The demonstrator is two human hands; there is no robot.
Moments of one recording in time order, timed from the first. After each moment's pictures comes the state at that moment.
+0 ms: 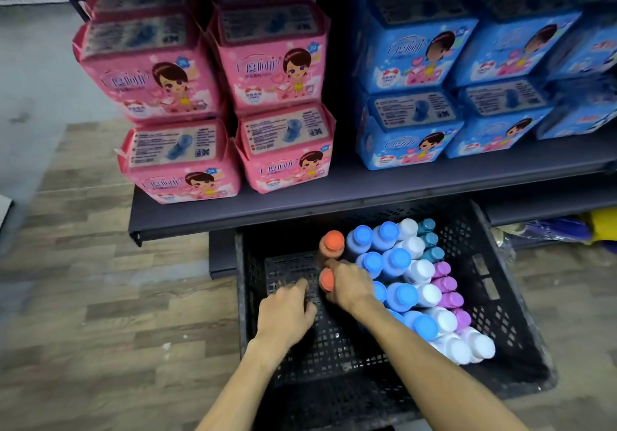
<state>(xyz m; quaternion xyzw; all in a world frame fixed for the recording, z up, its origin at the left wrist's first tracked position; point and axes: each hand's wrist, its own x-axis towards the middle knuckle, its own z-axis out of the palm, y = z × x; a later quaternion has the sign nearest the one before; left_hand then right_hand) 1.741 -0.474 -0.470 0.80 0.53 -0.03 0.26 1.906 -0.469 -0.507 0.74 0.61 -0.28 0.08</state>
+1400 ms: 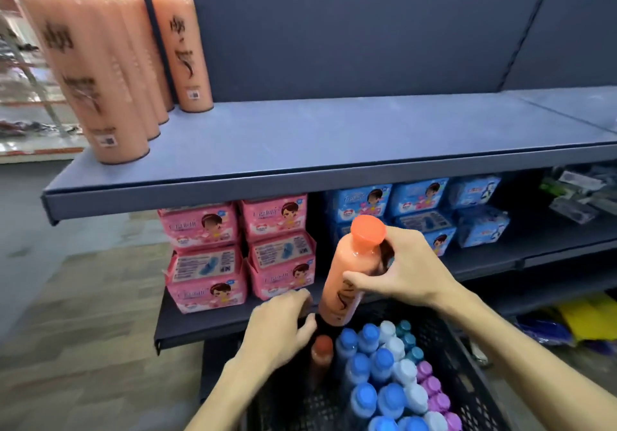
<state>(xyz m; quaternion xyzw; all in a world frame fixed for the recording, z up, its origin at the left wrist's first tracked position) 1.745 -0.419 -0.267 0.88 0.42 0.15 0.14 1.971 -0.468 -0.168 0.58 0.71 -0.11 -0.38</state>
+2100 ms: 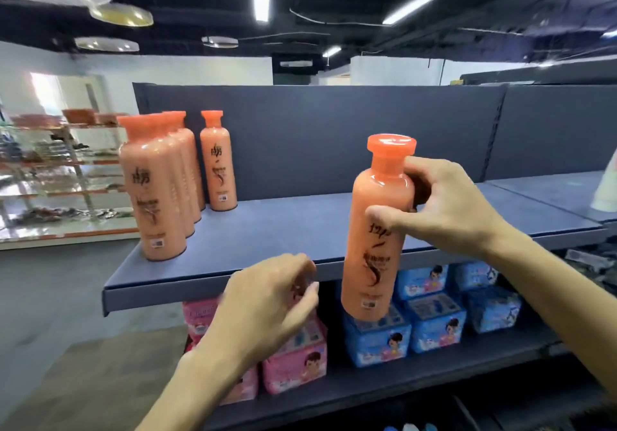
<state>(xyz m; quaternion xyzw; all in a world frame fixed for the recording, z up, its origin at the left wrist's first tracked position) 1.722 -0.421 -0.051 0.88 0.33 0.35 0.00 1.963 -0.471 0.043 0.48 0.75 -0.01 -0.46</state>
